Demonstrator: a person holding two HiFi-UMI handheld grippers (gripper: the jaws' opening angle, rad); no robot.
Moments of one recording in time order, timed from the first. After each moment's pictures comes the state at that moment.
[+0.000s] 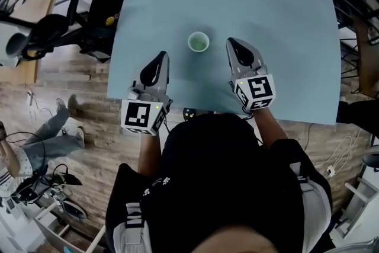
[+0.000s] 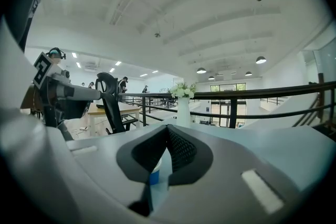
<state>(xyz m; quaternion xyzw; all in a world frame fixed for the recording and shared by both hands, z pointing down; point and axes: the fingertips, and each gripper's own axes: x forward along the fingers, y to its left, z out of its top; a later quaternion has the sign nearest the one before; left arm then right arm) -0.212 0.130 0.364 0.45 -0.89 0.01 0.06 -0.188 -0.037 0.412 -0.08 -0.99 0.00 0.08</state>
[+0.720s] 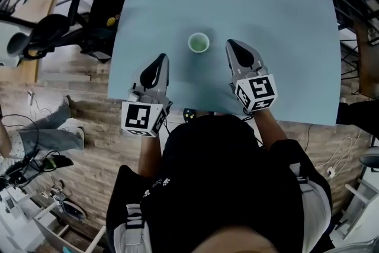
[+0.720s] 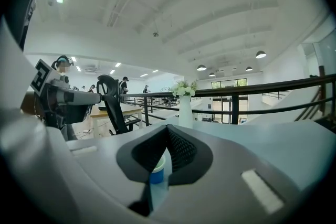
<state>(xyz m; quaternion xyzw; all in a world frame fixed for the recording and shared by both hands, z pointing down) -0.208 0.134 0.366 0.44 -0.89 0.01 0.07 -0.185 -0.034 0.412 -0.09 -0.99 0.02 0.09</state>
